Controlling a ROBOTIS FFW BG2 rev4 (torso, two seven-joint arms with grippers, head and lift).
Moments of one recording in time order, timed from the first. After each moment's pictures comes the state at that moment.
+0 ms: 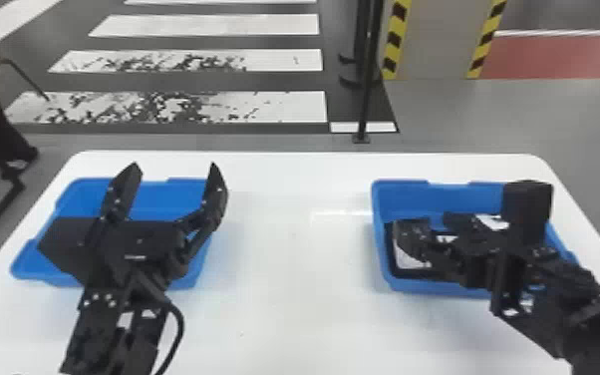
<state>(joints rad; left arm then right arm) 0.40 0.11 -0.08 -2.14 0.07 -0.01 0.11 0.15 -0.28 0.06 -1.99 -0.33 0.67 0.20</state>
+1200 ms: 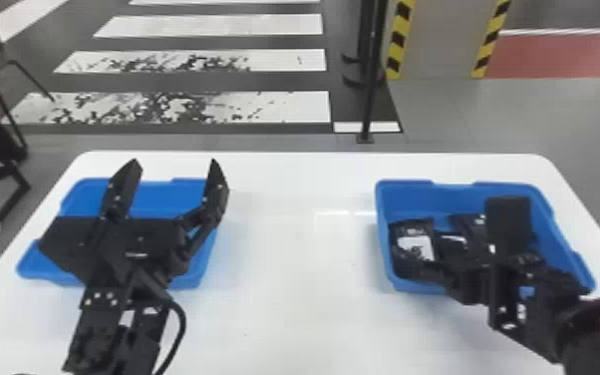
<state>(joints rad) 0.40 0.11 -0.07 -2.14 0.06 -0.03 0.11 0.10 -0.28 0.08 -1.92 -0.33 0.81 0.20</state>
